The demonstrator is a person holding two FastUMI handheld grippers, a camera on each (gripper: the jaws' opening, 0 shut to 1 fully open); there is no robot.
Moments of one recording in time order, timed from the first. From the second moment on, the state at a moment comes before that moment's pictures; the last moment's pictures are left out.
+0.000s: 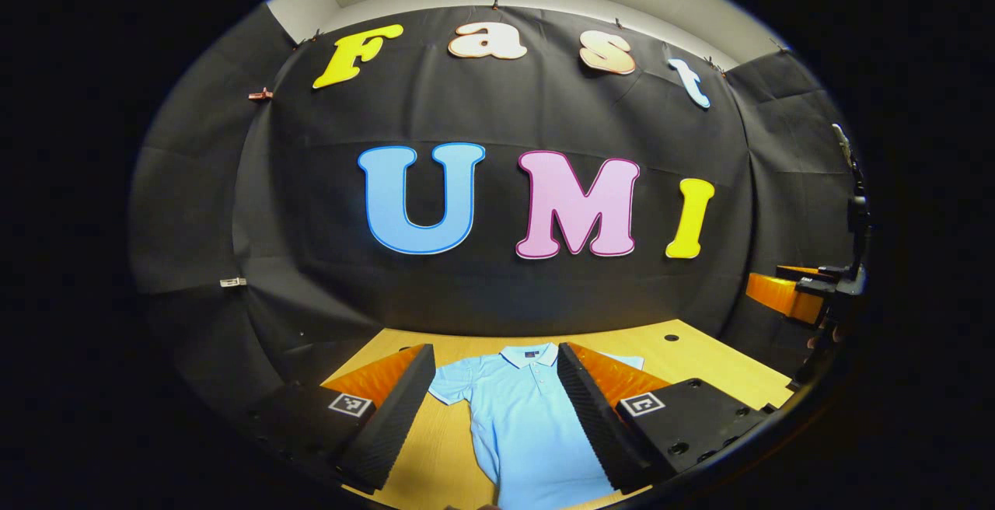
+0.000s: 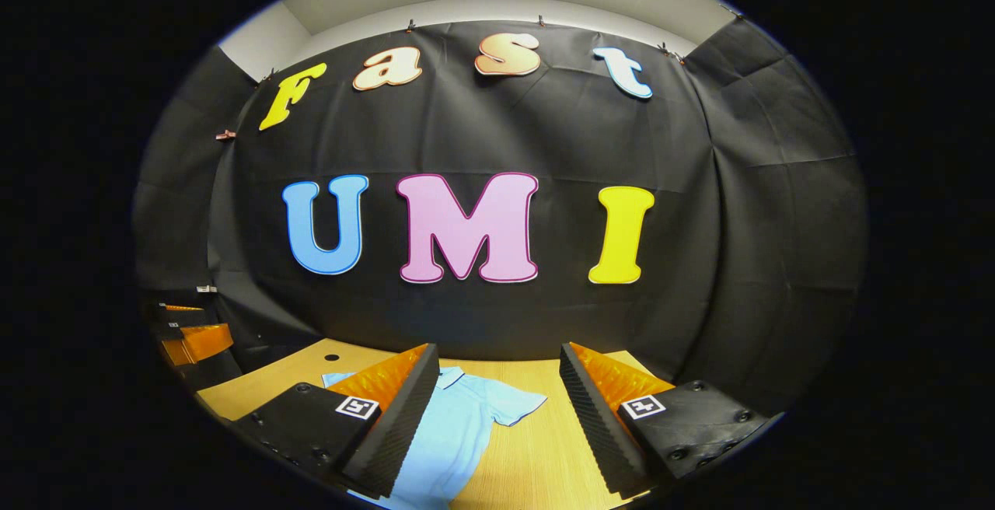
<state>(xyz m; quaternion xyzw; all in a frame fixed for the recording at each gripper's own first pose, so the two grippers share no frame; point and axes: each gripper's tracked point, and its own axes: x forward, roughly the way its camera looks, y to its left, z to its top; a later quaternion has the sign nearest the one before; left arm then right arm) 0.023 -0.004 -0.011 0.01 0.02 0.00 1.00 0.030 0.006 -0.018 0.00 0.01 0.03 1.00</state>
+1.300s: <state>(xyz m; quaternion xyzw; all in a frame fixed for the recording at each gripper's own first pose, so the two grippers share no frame) 0.062 0.031 -0.042 0.01 0.06 0.10 0.99 0.205 -0.016 -0.122 -0.06 0.10 0.06 0.99</state>
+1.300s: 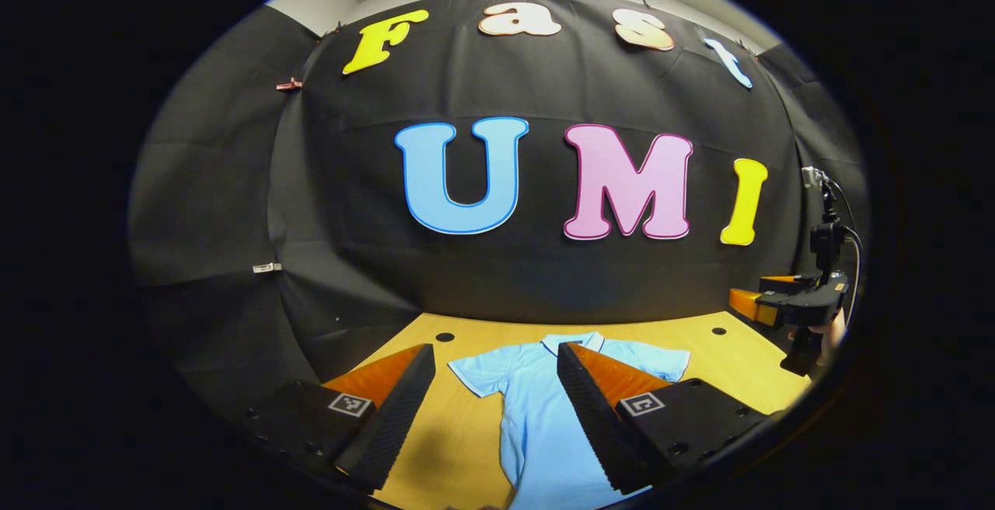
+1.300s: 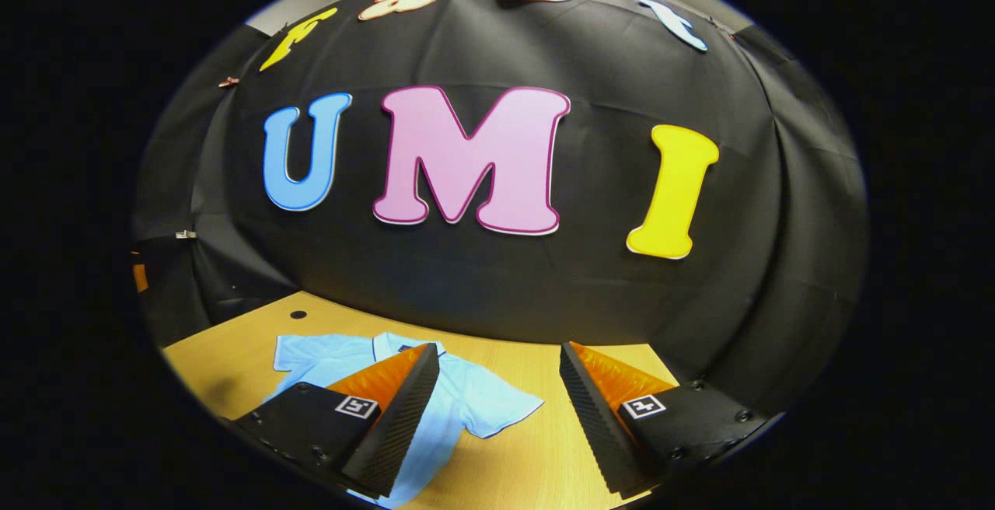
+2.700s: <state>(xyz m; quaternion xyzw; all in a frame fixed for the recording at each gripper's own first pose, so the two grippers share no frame) 0.065 0.033 -0.111 -0.01 0.17 0.20 0.96 0.364 -0.067 -0.388 0.02 0.35 0.01 0.94</state>
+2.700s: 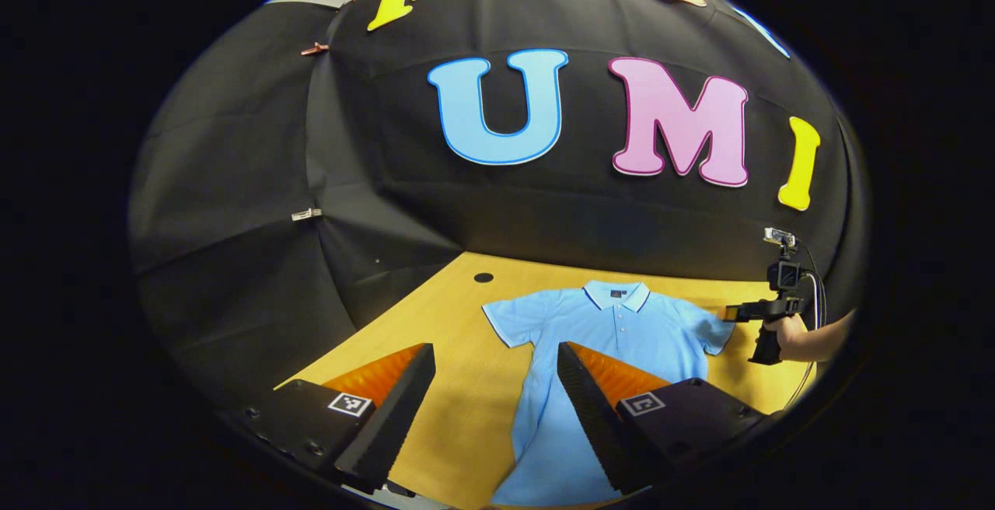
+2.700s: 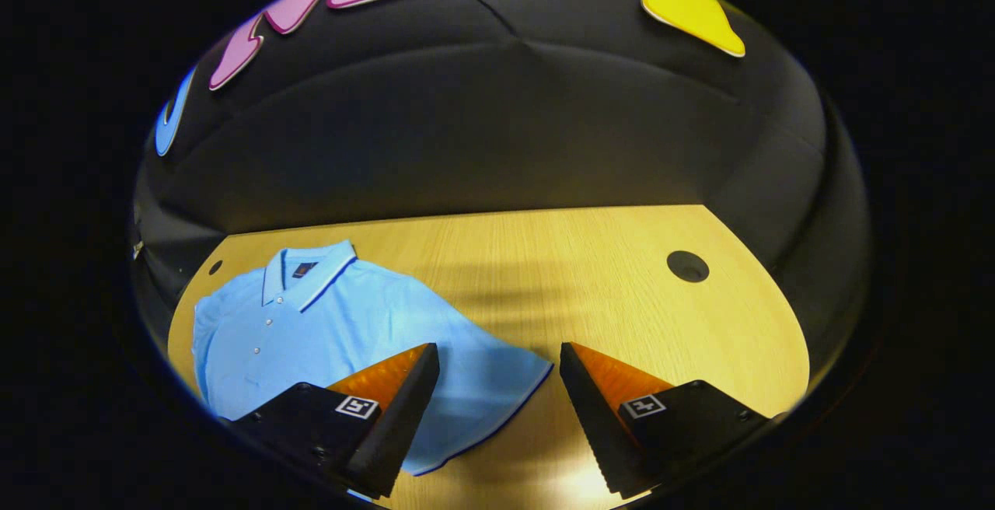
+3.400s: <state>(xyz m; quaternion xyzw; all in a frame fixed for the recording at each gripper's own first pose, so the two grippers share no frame) 0.076 0.020 -0.113 0.01 0.16 0.17 0.97 0.367 -0.065 -0.409 0.01 0.37 0.00 0.93</state>
